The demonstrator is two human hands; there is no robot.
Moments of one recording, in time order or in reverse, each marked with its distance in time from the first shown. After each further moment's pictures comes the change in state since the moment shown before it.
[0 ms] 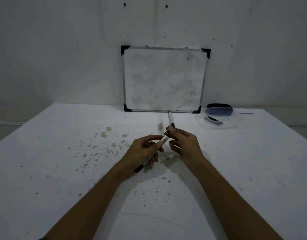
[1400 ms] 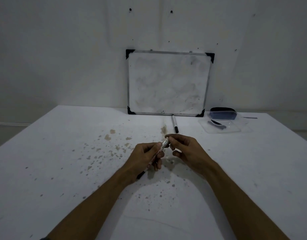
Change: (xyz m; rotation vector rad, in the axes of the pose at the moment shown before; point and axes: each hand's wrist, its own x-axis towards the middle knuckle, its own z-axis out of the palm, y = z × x) left_hand -0.005 -0.006 0.000 -0.153 -0.013 -0.014; right_hand 0.002 0.001 -0.014 -0.213 -0.337 -0.063
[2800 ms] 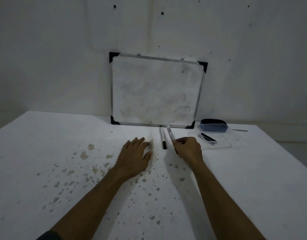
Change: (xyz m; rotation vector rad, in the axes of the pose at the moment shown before) left_hand 0.120 -0.043 -0.036 1.350 0.099 0.110; right_hand 0.086 -0.010 -0.060 -0.717 0.582 0.294
